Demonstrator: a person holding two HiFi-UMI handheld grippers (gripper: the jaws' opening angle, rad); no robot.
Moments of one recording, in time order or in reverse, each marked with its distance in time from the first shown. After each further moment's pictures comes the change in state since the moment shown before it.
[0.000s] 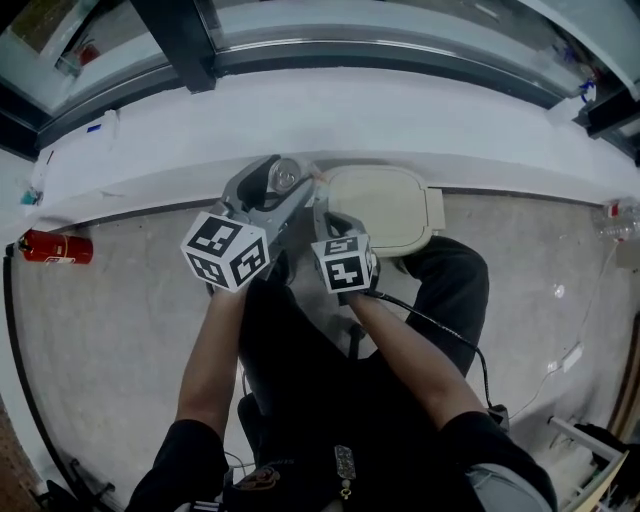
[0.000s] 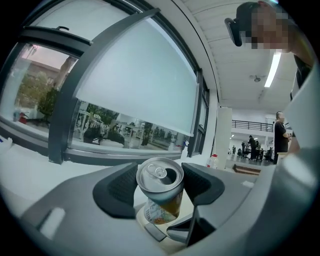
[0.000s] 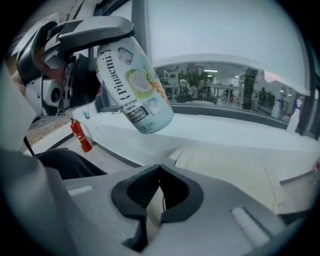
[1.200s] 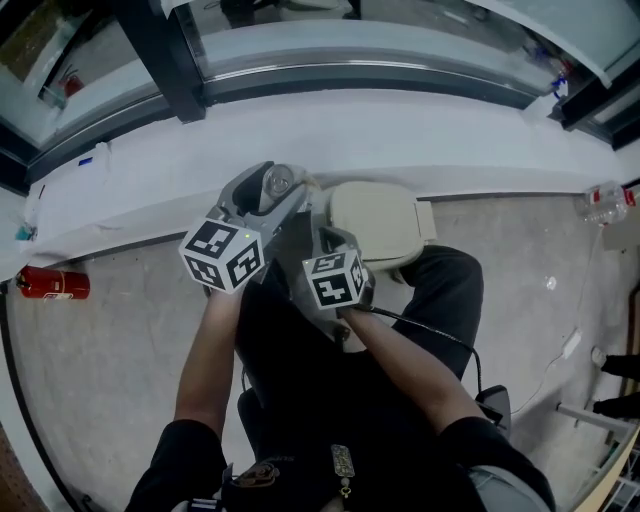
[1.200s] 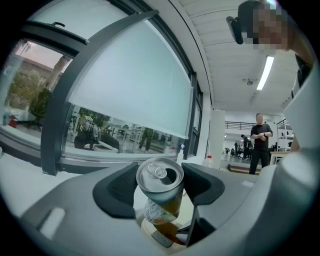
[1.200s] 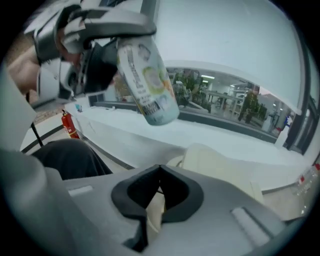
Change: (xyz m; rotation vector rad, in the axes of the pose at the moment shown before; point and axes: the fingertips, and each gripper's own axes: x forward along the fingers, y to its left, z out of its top) left arm 0.004 0.022 0.026 0.030 -0.025 -0.081; right arm -0.006 0.009 0.021 -0.079 0.015 -0.136
